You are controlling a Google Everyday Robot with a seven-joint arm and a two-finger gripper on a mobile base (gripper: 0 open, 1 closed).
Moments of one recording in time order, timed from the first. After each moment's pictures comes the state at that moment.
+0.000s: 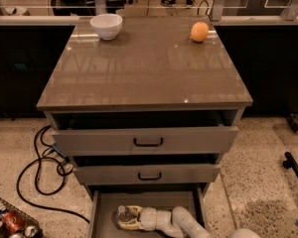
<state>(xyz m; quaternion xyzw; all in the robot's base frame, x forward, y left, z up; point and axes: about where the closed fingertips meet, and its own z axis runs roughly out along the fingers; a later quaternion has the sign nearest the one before) 0.482 0.105 0.200 -0.44 0.53 0.49 0.54</state>
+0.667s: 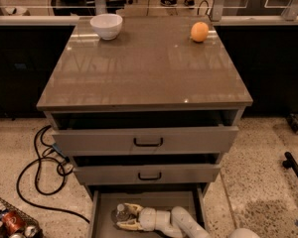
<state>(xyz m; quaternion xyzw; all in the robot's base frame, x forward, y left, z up) 0.480 0.110 0.201 -0.44 0.53 0.49 0.53</state>
